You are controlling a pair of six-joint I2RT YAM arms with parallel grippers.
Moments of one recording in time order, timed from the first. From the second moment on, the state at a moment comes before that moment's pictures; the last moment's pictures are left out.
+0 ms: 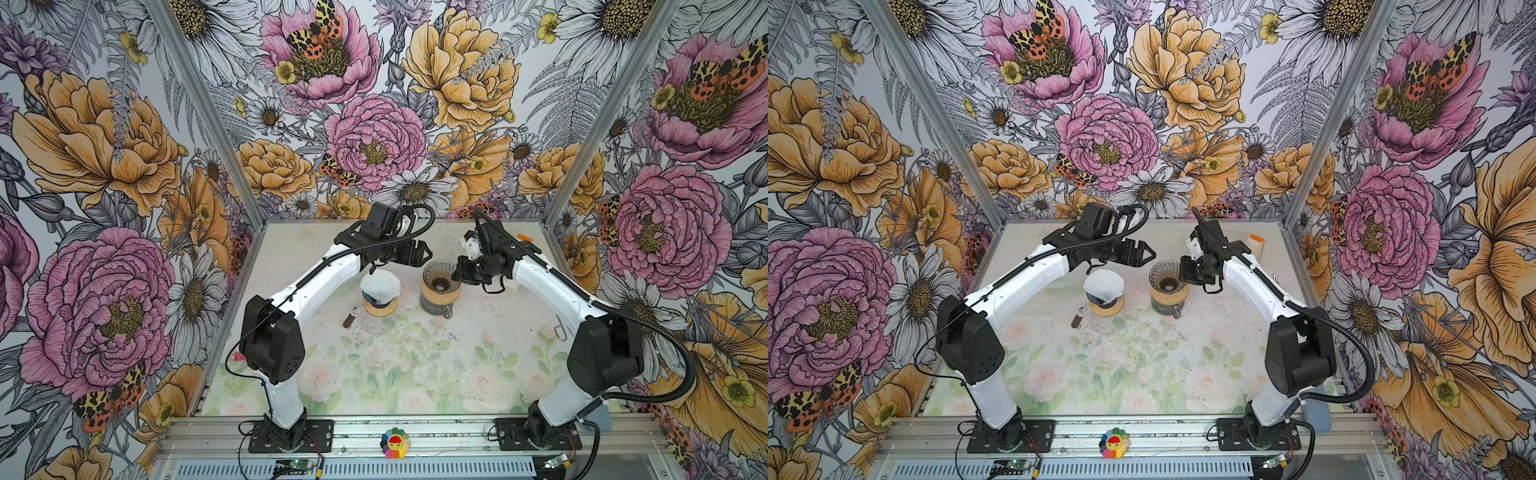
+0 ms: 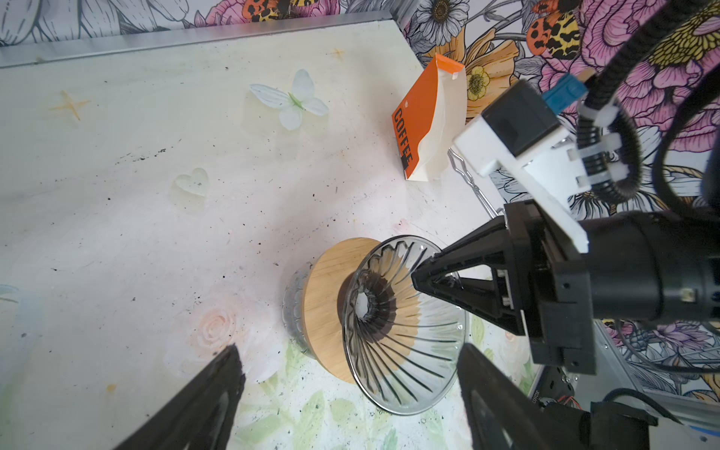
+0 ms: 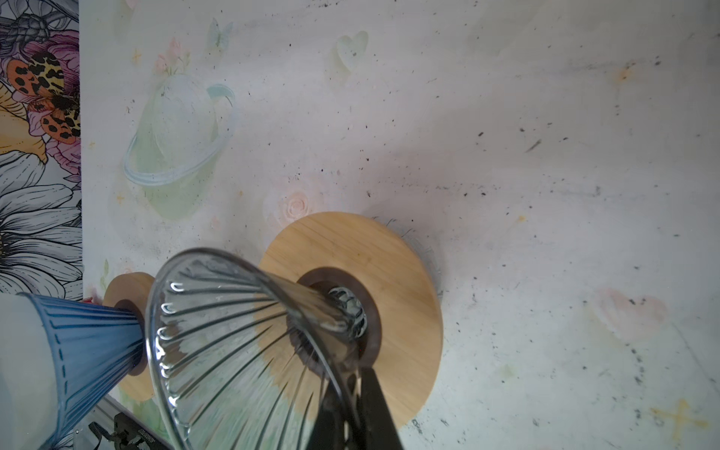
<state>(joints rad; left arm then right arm) -0.58 1.80 1.68 -0.61 0.36 -0.27 0.29 1.64 1.38 -0.82 -0.34 0.35</state>
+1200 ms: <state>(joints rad) -0.63 1.92 1.79 -0.72 0.36 -0.27 0.29 1.51 1.38 -0.87 -0.23 0.25</state>
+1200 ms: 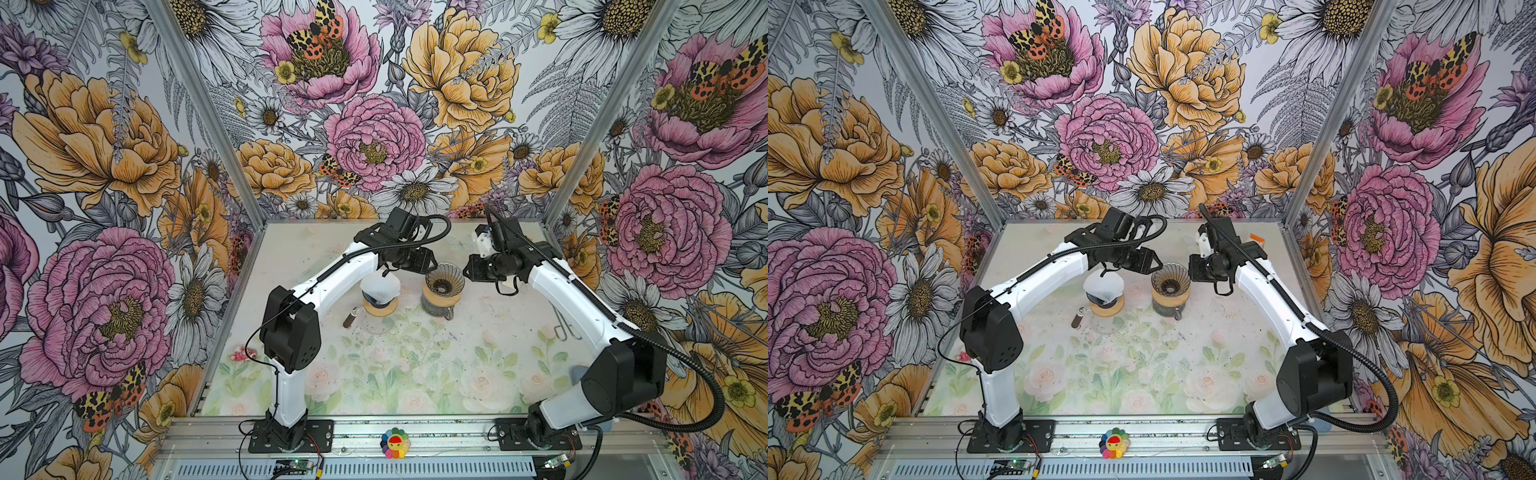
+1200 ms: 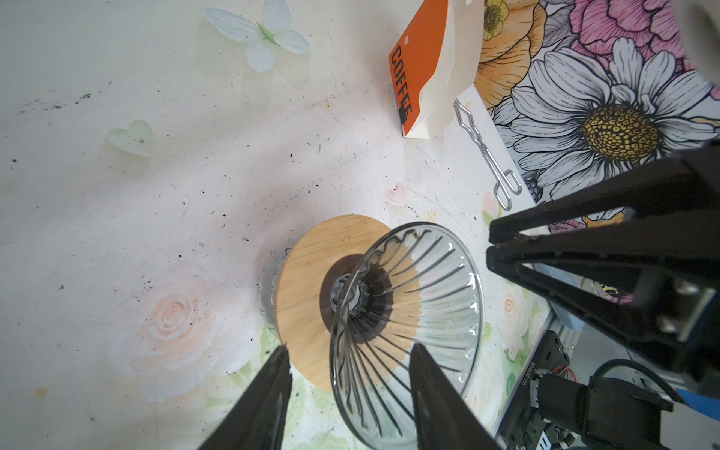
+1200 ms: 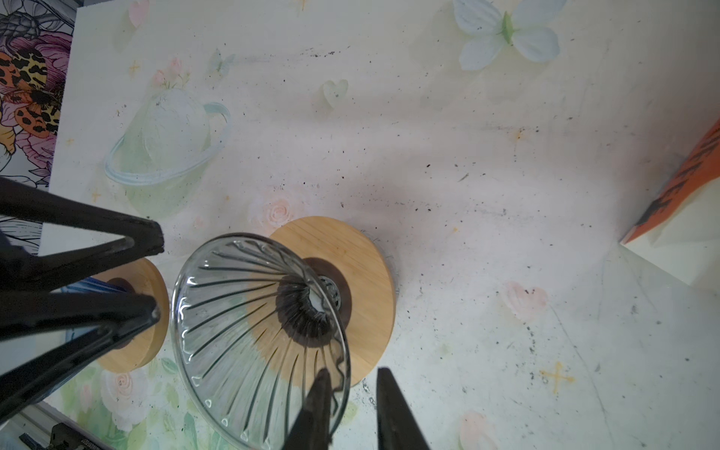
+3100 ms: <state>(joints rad) -0.62 2.01 1.82 -0.76 0.40 -0.29 0.29 1.59 1.38 -0.81 -0.26 0.25</state>
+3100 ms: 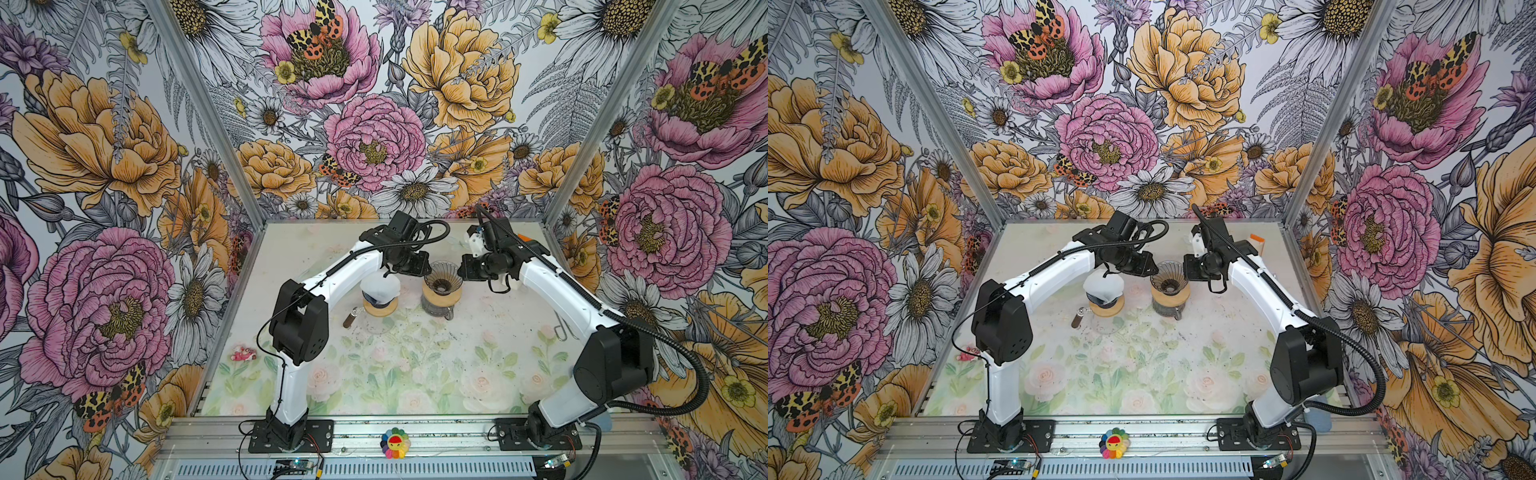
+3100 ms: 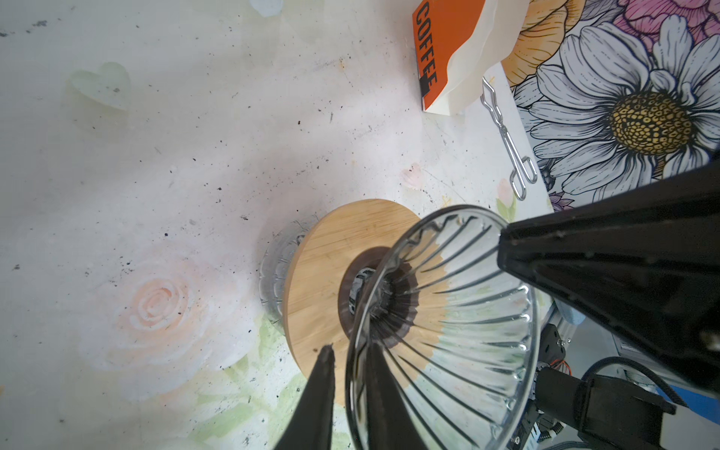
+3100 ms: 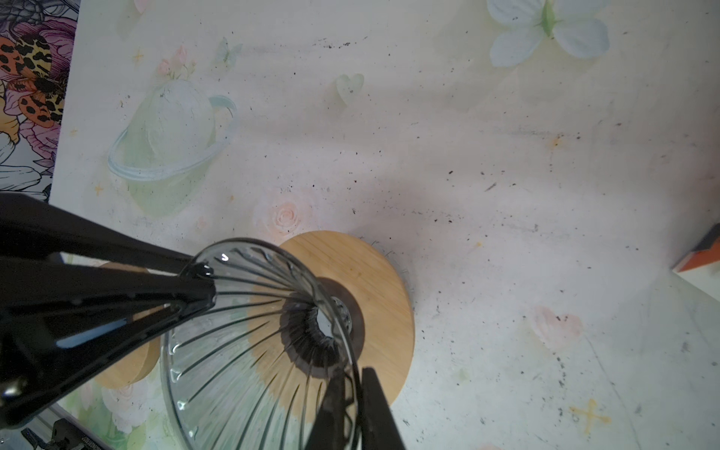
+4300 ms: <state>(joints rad) -0.61 2.01 1.82 -0.75 0.41 -0.29 0.29 1.54 1.28 -0.67 -0.27 0.28</state>
